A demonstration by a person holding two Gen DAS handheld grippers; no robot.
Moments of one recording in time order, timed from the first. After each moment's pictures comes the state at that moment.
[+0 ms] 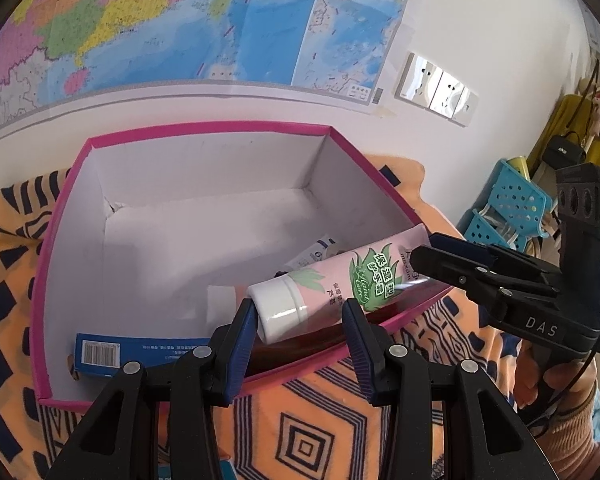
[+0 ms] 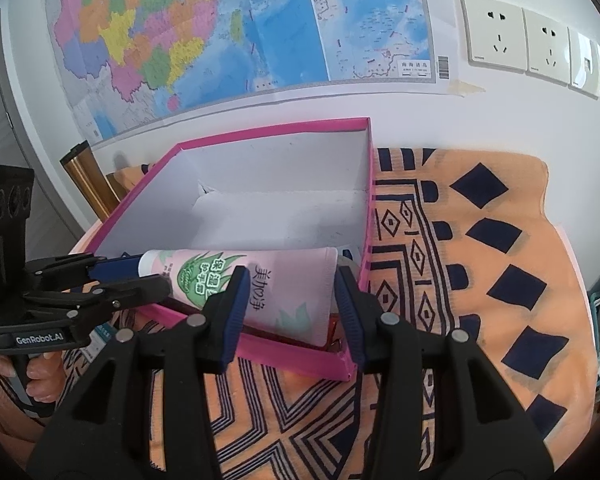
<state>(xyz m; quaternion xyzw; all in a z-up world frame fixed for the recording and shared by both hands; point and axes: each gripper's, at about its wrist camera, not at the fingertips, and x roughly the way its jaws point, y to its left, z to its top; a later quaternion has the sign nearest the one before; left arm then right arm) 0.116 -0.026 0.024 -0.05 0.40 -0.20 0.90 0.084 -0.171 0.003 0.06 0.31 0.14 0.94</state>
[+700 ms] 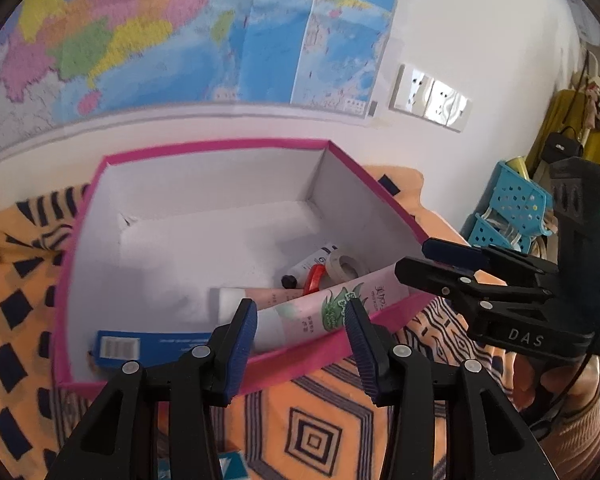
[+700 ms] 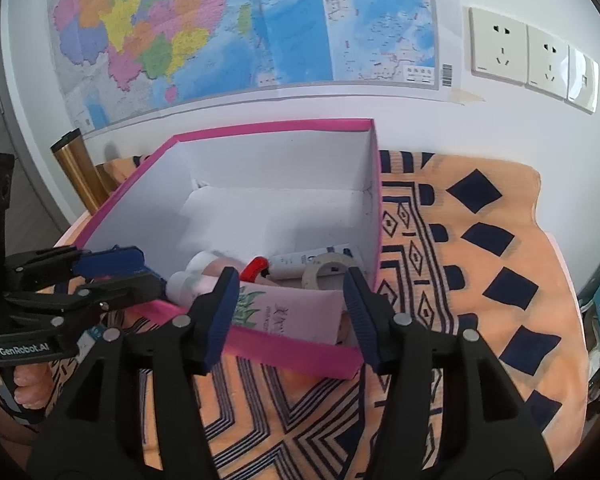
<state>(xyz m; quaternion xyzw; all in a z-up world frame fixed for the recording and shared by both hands) 0.091 -0.019 0.034 -0.03 0.35 -0.19 0.92 0.077 -0.153 0.002 0.03 0.31 0.13 0.94</state>
